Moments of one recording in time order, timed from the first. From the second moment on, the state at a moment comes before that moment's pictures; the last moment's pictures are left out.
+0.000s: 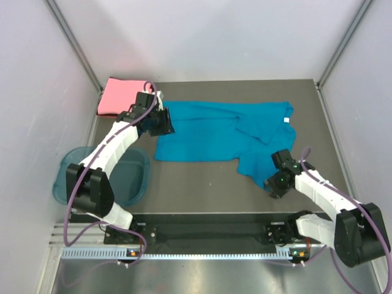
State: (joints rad) left arm -0.27 1.54 1.30 -0.61 0.16 -0.37; right arm 0.30 1.09 0.51 -0.76 0.12 1.28
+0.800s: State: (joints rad) left arm -0.27 1.51 1.17 -0.61 0.10 -0.37; right arm 0.31 1.06 0.52 -0.71 0.22 1.31
